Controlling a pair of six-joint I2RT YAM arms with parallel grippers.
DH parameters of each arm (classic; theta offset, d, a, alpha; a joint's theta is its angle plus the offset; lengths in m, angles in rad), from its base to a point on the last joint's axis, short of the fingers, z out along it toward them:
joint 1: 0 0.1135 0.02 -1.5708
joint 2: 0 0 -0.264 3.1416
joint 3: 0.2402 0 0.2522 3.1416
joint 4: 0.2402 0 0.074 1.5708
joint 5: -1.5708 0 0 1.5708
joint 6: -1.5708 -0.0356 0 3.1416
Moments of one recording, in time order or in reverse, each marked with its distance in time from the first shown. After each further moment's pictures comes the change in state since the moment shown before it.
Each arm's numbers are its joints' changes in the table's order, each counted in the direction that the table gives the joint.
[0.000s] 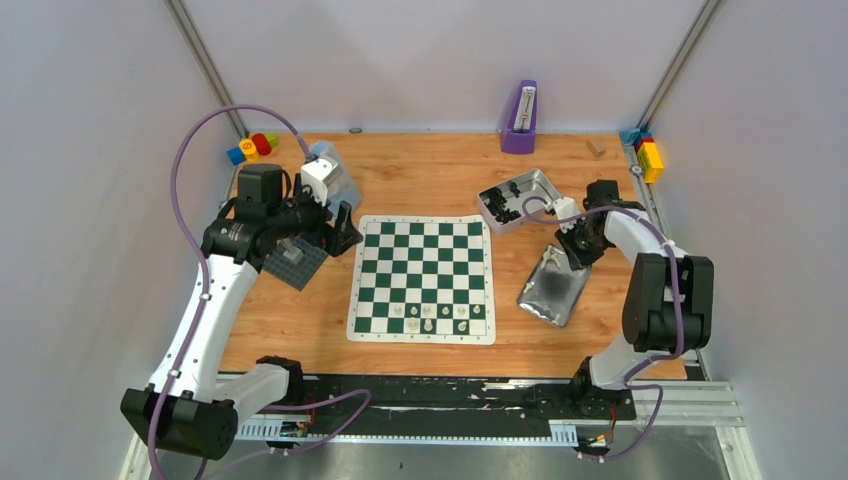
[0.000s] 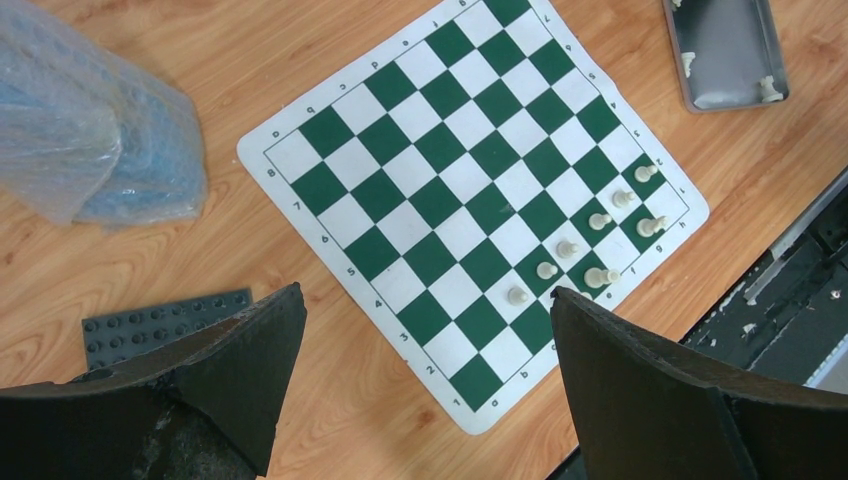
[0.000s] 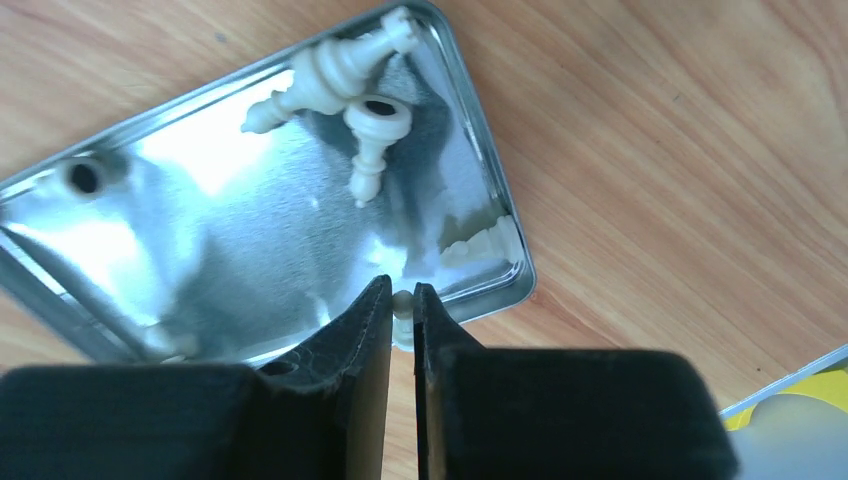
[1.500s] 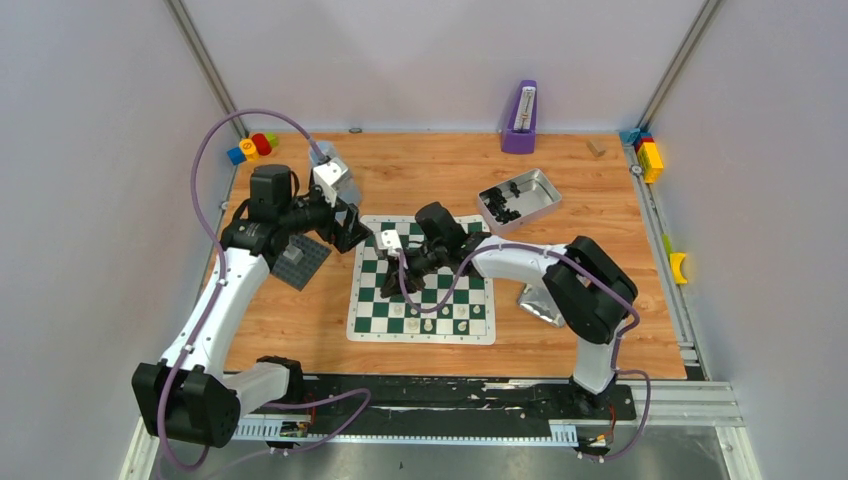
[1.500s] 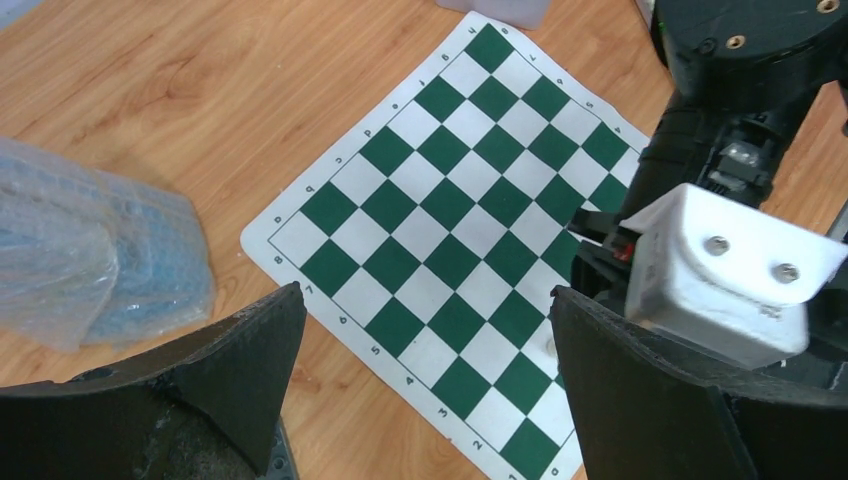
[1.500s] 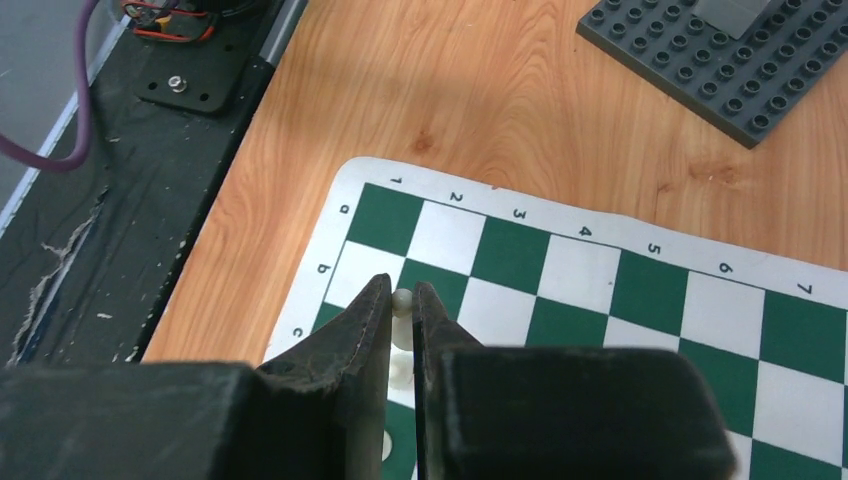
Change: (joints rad) left arm 0.010 0.056 -0.135 -0.277 -0.132 -0.093; right arm 0.910 0.192 0.096 -0.780 0.801 -0.214
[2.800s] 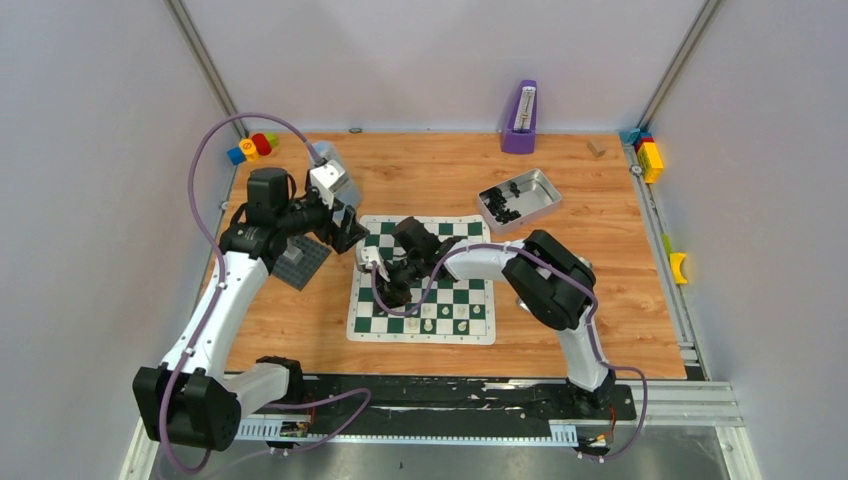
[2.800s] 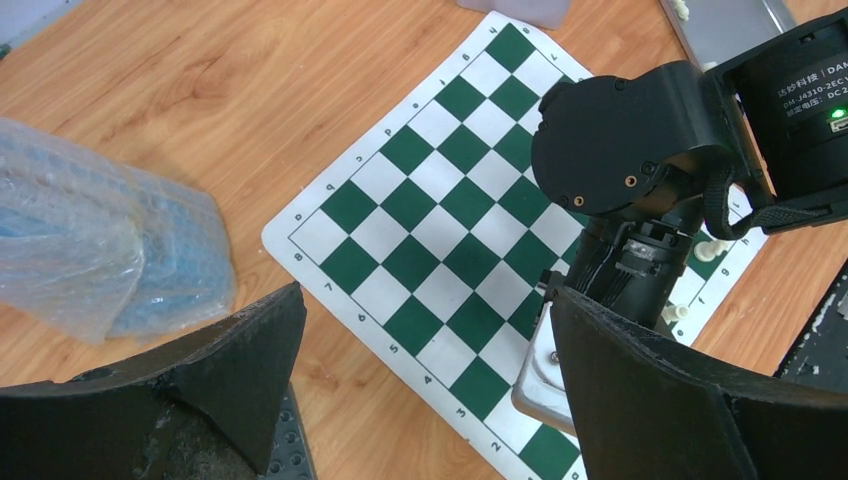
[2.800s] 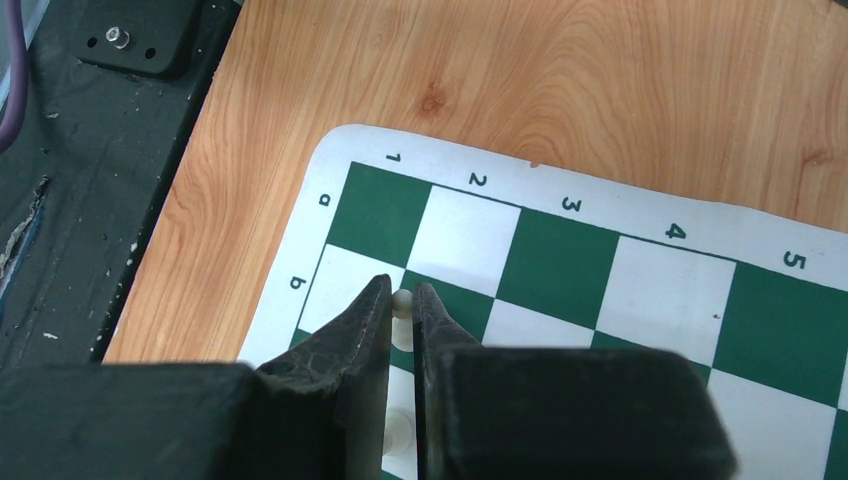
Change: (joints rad) left arm 0.020 -0.018 -0.034 -0.032 0.008 -0.019; right arm 0.063 0.244 0.158 0.087 -0.042 0.001
